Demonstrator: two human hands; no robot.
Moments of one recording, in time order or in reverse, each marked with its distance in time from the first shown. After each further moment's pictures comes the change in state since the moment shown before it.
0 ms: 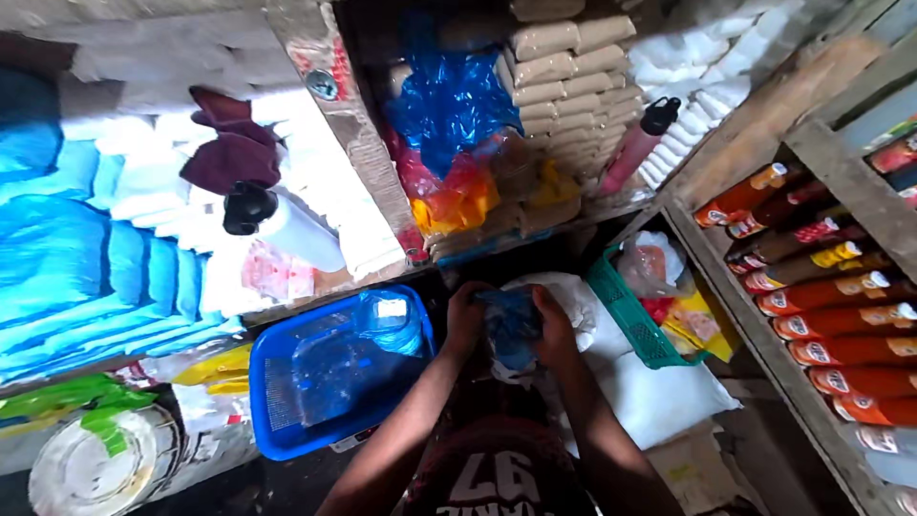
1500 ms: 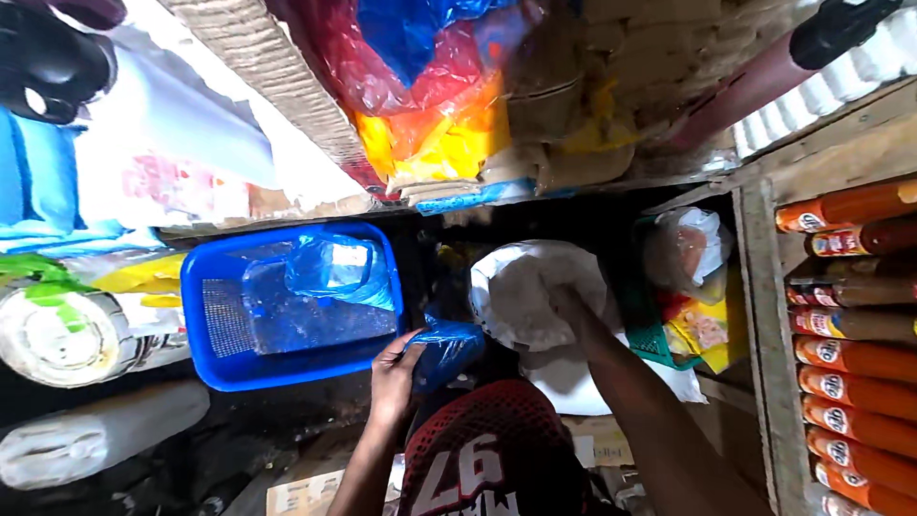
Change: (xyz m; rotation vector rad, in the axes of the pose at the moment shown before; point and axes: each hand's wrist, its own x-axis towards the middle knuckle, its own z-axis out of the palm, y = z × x) left_hand -0.108 -0.083 -0.012 -0.163 0.405 -0.236; right_hand 0.165 0.098 -0.191 -1.175 0.056 0.793
